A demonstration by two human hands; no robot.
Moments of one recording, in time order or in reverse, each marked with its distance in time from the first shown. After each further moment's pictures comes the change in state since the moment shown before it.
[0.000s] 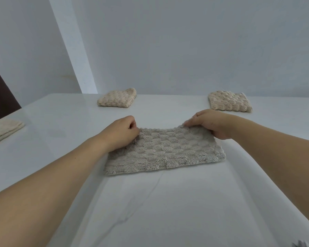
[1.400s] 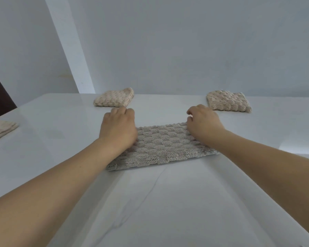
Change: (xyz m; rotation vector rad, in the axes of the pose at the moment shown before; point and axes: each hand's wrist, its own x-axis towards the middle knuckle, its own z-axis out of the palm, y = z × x) left_hand 0.005 0.019 0.010 0.533 0.248 0.019; right_hand 0.007 0.009 0.024 -0.944 0.527 -0.315
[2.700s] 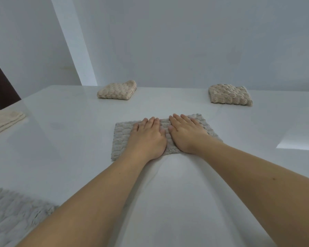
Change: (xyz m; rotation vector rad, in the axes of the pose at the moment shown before) left_hand -0.030 0.059 0.032 -0.215 -0.298 0.005; right_hand -0.037 -0.031 0.031 -0.084 -0.354 -0.151
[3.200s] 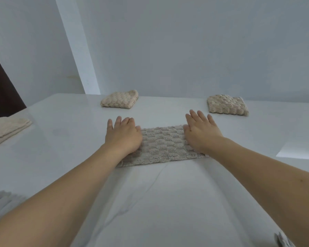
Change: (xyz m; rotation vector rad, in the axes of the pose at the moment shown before) left_hand 0.000 -0.049 -0.041 0.038 0.044 -0.182; right_hand -0.012 0.026 -0.032 -0.083 0.123 0.110
